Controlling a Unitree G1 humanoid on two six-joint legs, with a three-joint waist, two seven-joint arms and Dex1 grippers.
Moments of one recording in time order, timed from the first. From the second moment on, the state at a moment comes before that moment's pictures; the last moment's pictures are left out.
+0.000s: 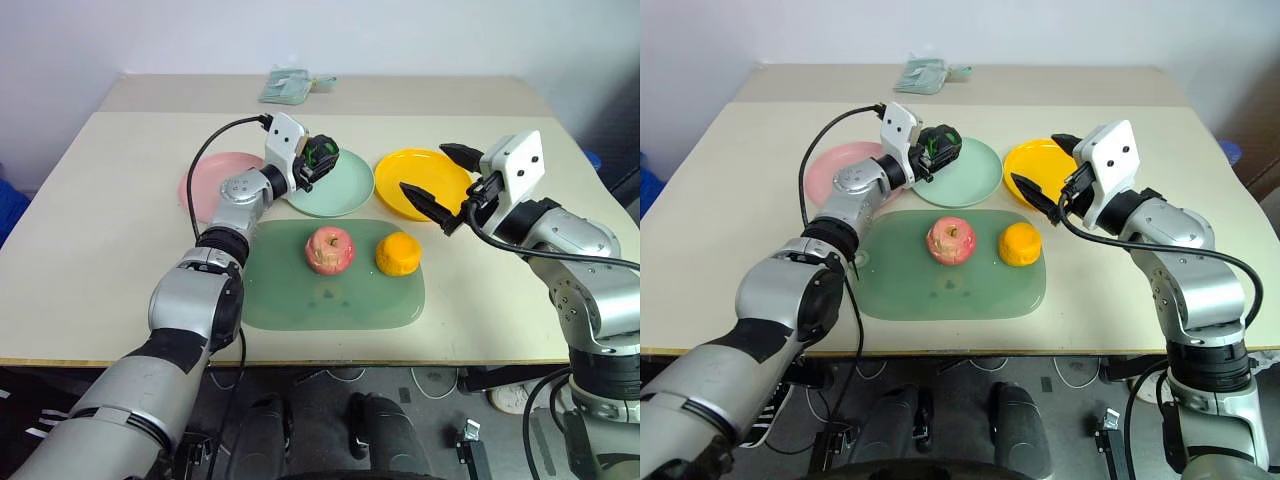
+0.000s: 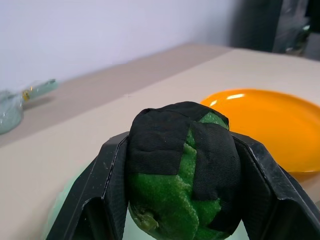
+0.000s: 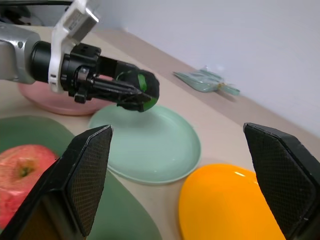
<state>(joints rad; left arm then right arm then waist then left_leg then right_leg) -1.22 0.15 0.07 1.33 -0.04 -0.31 -0.61 -0.43 -0.66 -0.12 -0.37 0.42 0.52 0.55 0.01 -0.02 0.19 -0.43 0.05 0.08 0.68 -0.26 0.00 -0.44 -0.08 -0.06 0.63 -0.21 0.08</state>
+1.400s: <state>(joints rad) -0.99 0.26 0.10 1.02 -0.23 -0.05 -1.57 -0.36 -0.71 -0.15 -0.44 0.48 0.54 0.69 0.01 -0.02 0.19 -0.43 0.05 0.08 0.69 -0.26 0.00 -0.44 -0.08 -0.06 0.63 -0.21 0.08</state>
